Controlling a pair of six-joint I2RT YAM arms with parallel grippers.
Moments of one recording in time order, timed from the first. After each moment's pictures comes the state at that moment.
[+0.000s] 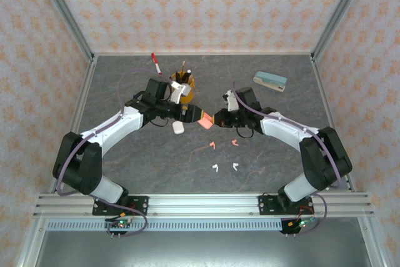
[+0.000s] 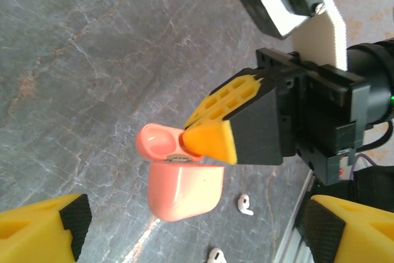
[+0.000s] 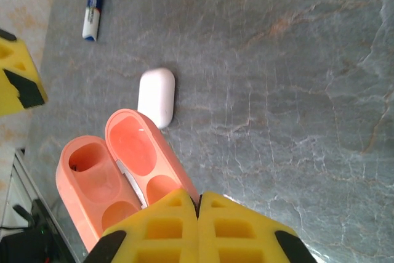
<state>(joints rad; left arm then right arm) -0.38 1.51 1.03 -0.30 0.71 -0.30 0.49 1.54 0.89 -0.19 -0.53 0.49</state>
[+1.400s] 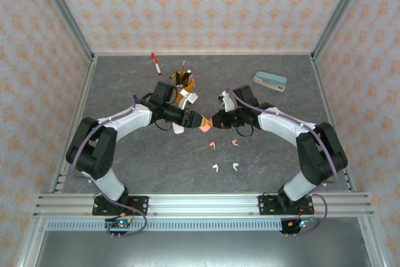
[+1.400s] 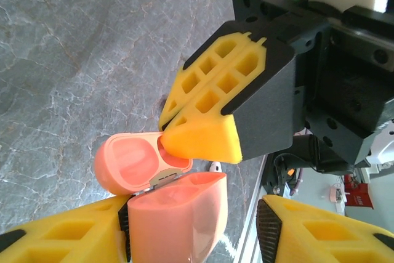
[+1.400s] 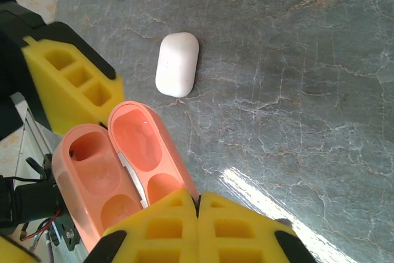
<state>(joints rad) -0.39 1.67 1.02 -0.26 0.94 -0.25 0.48 1.58 0.96 -0.30 -0.64 0.38</state>
